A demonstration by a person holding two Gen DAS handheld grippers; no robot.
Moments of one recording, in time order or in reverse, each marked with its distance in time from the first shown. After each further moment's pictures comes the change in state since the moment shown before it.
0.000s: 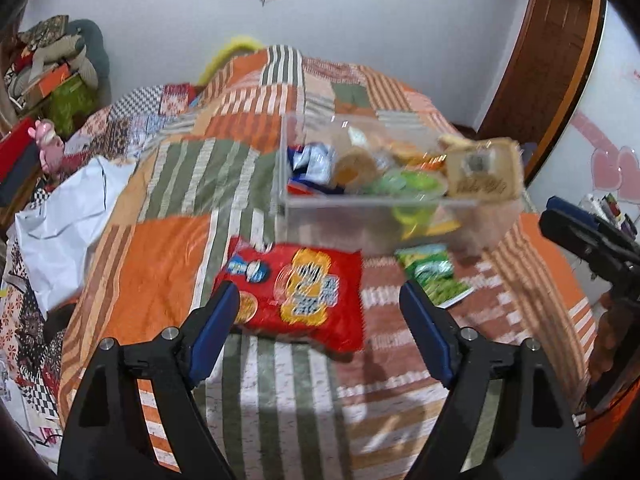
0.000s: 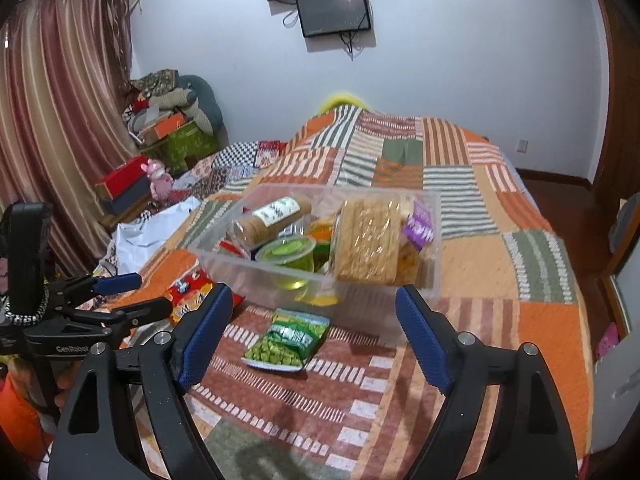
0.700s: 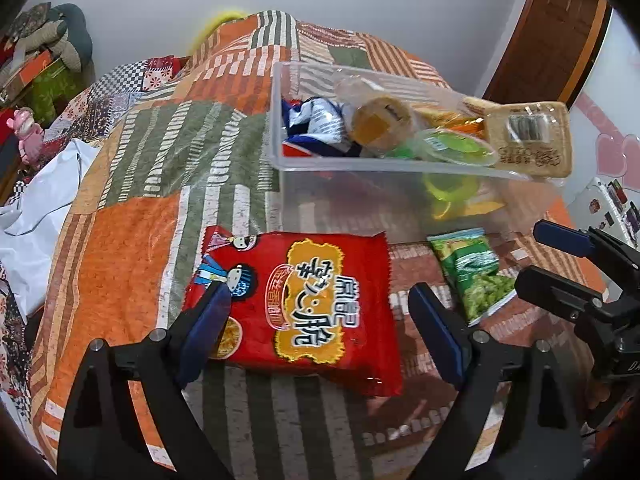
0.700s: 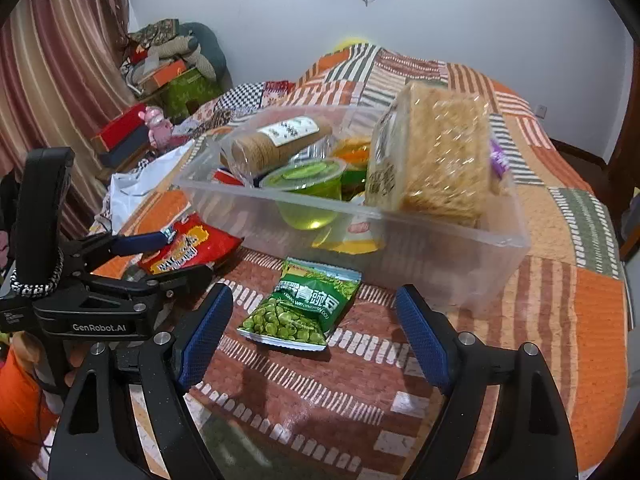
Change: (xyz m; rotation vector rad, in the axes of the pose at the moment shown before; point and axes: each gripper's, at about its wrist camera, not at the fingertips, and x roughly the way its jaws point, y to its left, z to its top) left arm 0.060 0.008 0.000 0.016 0.084 -0.024; right arm 0.053 0.013 -0.019 -0.019 0.198 0.025
